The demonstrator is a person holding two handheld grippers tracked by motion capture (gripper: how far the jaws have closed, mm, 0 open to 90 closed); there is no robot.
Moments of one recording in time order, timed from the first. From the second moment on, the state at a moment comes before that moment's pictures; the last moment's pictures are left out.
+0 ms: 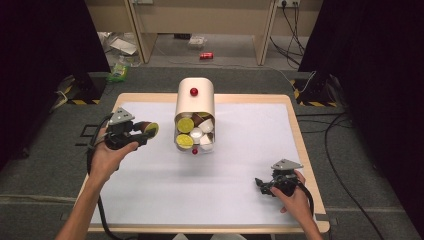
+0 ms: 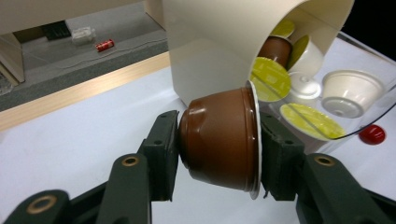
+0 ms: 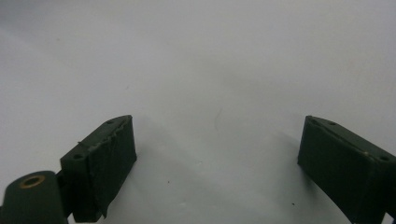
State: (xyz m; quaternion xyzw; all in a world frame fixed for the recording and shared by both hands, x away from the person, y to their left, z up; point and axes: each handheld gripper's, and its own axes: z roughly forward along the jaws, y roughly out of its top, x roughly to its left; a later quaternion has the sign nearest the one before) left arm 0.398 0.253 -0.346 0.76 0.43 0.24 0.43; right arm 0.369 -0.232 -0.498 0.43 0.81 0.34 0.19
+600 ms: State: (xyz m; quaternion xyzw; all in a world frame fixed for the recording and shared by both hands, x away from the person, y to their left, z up) left arm 0.410 0.276 -0.393 0.75 0.48 0.23 0.40; right arm 0.369 -0.232 -0.498 0.44 0.81 0.34 0.19
